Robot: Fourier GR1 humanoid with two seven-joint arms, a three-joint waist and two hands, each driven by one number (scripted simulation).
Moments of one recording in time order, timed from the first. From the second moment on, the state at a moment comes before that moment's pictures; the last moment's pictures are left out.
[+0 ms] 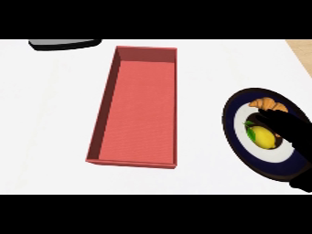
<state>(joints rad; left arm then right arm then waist) 0.78 0.64 -0.29 -1.82 0.16 -0.01 0.04 -0.07 -0.91 0.37 -1.67 0.50 0.10 -0.10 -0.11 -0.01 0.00</state>
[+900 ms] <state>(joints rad) 0.77 0.64 -0.29 -1.82 0.14 -0.03 0.04 -0.08 -0.85 0.44 -1.58 0.59 0.09 -0.06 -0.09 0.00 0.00</state>
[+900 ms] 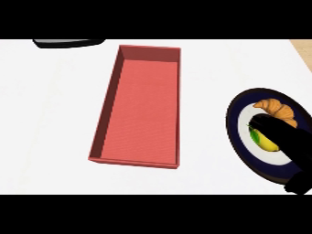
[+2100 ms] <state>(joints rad) 0.65 0.63 -0.31 -1.81 0.09 -0.08 0.03 -0.28 -0.79 0.72 -1.65 0.78 0.09 -0.42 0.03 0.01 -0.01</state>
